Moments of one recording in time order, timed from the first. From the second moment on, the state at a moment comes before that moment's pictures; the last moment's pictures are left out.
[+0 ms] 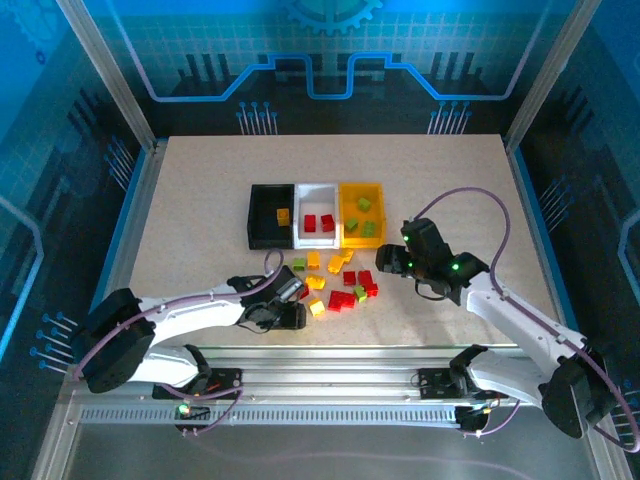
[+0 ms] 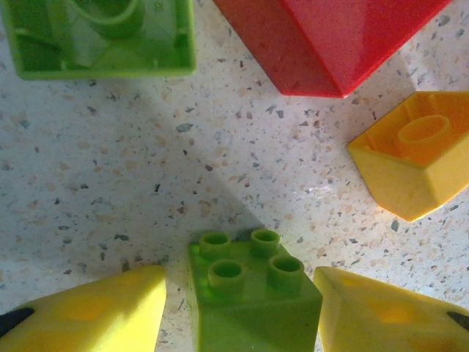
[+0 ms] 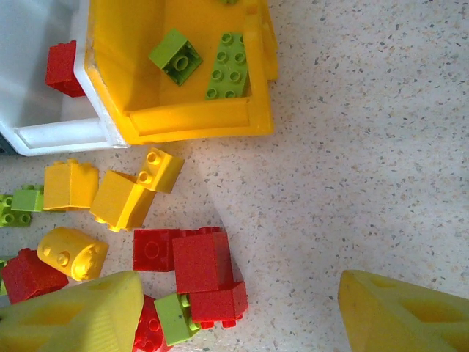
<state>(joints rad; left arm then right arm) -0.84 1.34 0.61 -0.52 0.04 -0.87 0.54 1.08 0.76 -0.57 0.10 0.62</state>
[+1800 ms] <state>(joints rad) -0.70 2.19 1.89 -0.59 -0.08 -0.61 0.52 1.04 0.72 -0.60 0.10 0.62</state>
